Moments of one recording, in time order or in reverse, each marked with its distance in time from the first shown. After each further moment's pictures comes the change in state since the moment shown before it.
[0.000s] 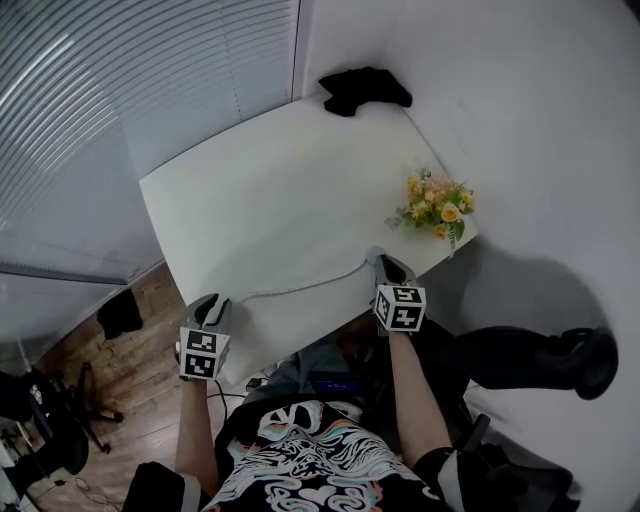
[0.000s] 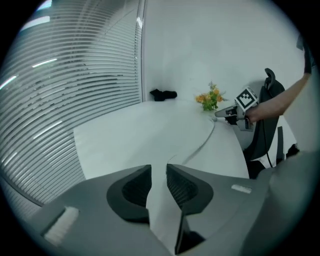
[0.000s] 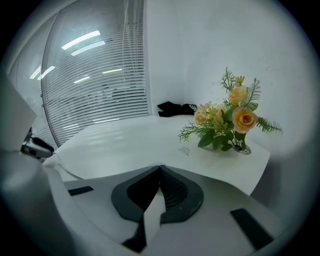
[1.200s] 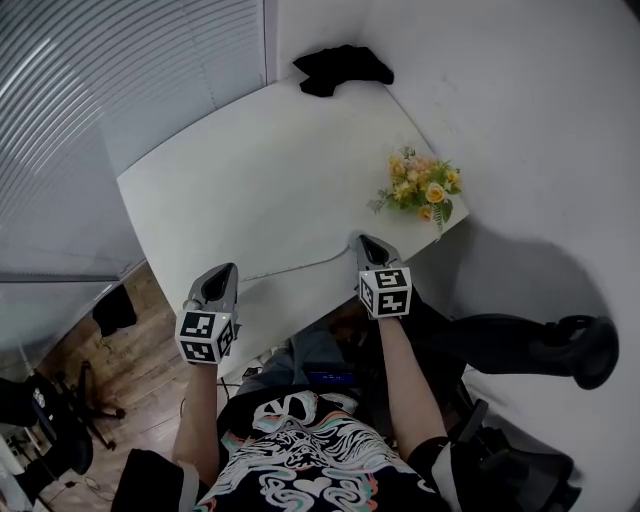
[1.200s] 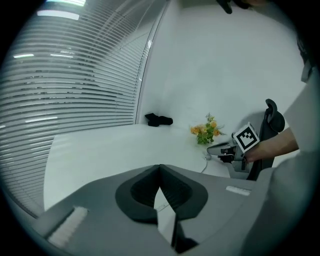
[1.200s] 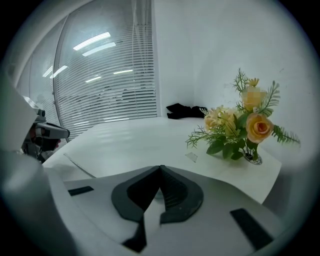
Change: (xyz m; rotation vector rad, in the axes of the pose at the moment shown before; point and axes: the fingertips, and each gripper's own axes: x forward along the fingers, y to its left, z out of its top) left arm 0.025 -0.041 0.092 -0.141 -0.268 -0.073; right arm 0.009 0.008 0.011 -0.071 -0.018 0.098
